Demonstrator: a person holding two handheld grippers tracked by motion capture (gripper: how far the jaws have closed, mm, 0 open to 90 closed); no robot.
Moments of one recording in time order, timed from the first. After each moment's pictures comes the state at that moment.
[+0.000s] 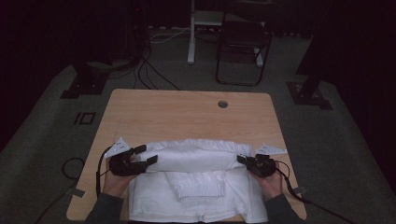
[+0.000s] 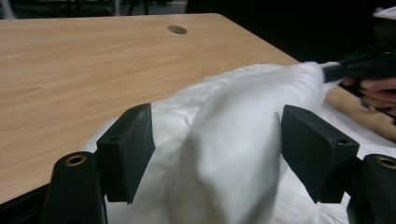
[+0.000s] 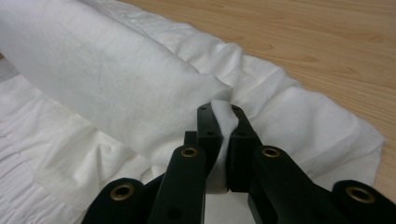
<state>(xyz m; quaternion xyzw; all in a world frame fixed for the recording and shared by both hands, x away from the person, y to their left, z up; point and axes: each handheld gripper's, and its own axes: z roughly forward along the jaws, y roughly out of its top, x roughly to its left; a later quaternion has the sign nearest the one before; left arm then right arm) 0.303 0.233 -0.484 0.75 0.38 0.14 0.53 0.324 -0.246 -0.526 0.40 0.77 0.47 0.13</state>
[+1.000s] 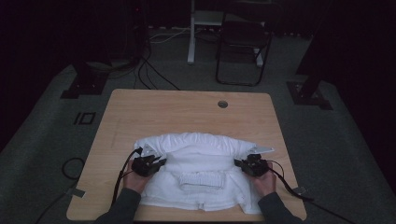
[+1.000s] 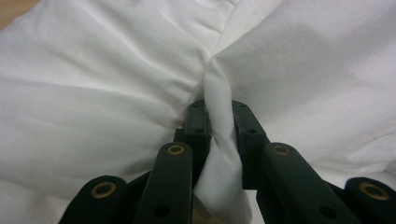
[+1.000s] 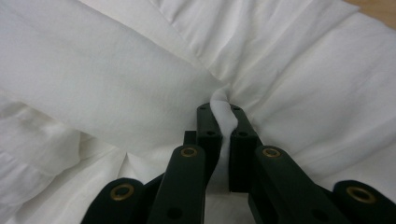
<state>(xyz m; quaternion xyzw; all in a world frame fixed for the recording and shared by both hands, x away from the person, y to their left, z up) 0.343 0.183 -0.547 0.81 0.41 0.15 0.38 0.349 -0.233 -0.560 0.44 0.80 0.39 0.13</state>
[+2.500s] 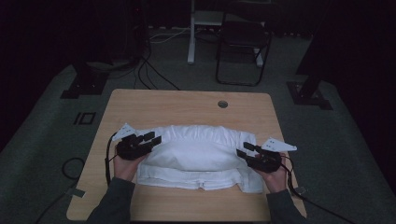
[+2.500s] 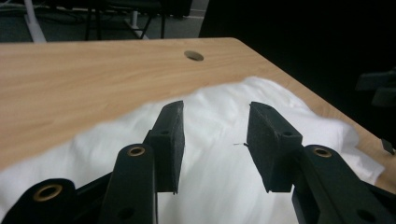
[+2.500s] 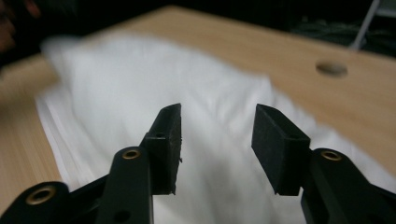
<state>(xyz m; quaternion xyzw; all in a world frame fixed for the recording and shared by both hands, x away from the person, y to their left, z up) 0.343 0.210 -0.460 0.72 0.41 0.15 0.54 0.320 -0.249 -0.484 0.34 0.76 0.53 0.18</state>
